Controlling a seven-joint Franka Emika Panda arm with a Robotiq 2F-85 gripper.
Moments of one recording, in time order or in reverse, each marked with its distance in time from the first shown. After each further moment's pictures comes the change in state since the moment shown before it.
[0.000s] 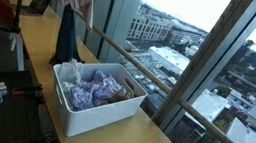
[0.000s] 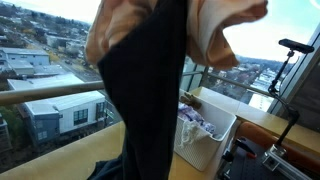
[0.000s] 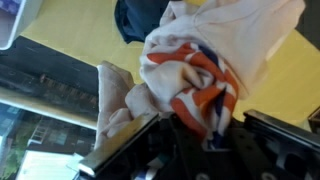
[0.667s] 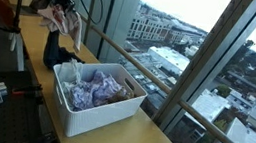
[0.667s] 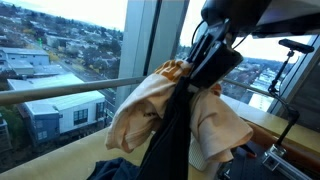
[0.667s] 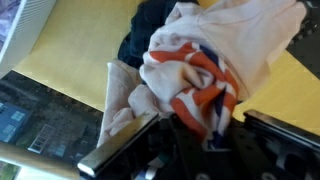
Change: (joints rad) arm 0.067 0.018 -0.033 -0.285 -0.079 0.211 -0.011
